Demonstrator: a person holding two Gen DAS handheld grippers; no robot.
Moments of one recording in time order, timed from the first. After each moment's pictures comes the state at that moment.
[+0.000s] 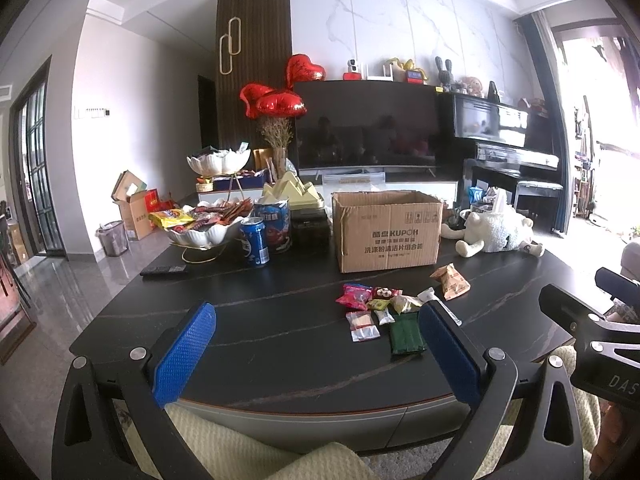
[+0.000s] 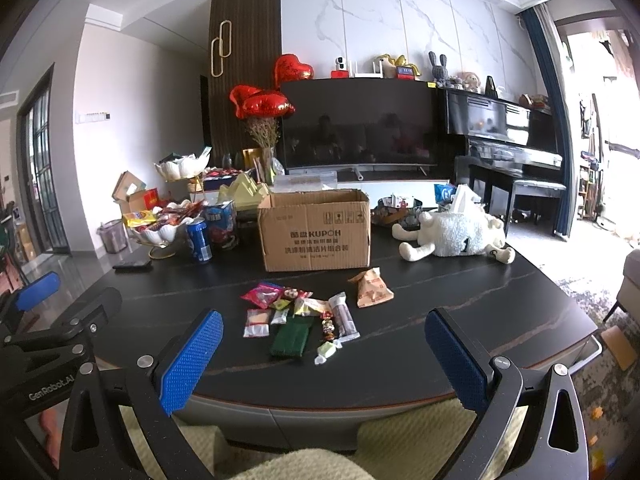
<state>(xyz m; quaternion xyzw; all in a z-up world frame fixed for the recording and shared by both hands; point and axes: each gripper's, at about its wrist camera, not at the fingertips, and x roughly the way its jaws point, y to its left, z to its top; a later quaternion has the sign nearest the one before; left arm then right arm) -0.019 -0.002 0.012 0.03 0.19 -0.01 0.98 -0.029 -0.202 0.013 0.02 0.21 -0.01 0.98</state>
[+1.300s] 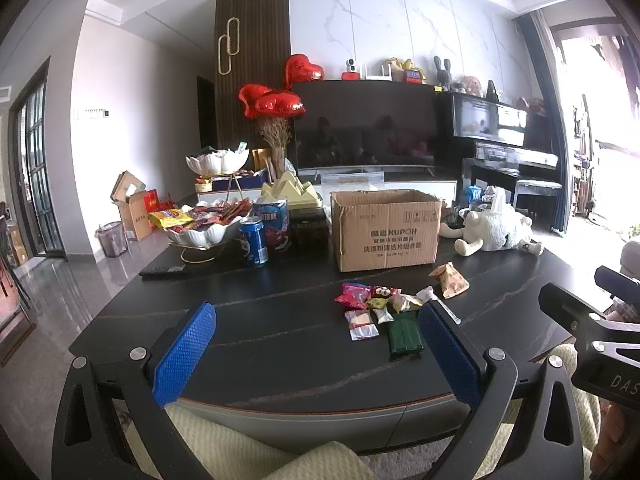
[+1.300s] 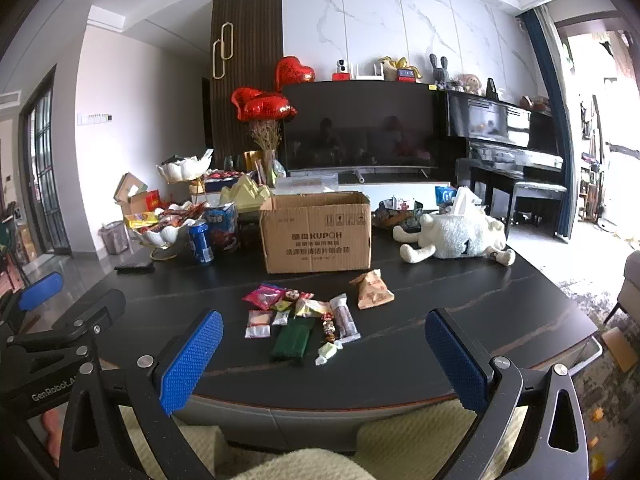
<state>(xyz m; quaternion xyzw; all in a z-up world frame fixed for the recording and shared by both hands) -0.020 -0.002 0.011 0.03 0.19 -0.01 0.98 -0.033 -0.200 0.012 0.02 0.21 0.00 0.98</state>
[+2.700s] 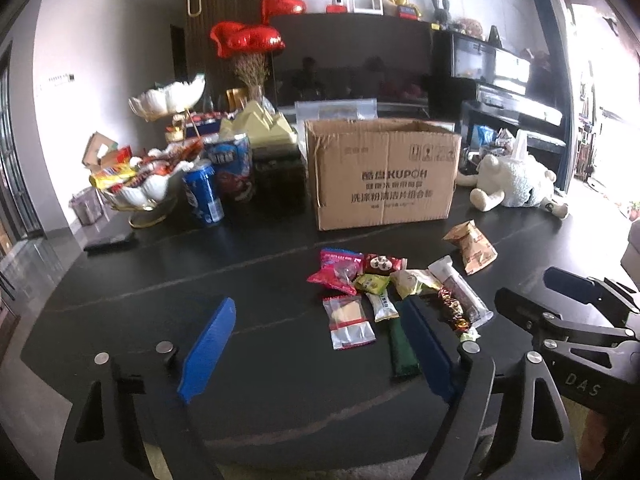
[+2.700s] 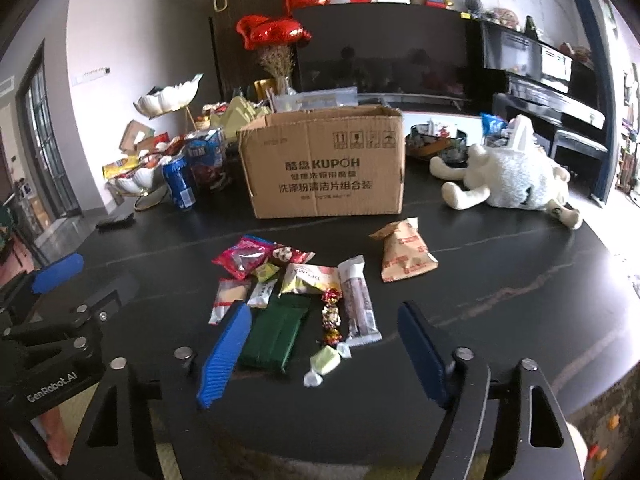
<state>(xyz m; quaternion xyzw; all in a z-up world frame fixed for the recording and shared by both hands) 0.130 -0.035 -0.053 0.04 0.31 -0.04 0.95 0.134 -0.218 -0.073 0.02 0.33 0.05 0.94</state>
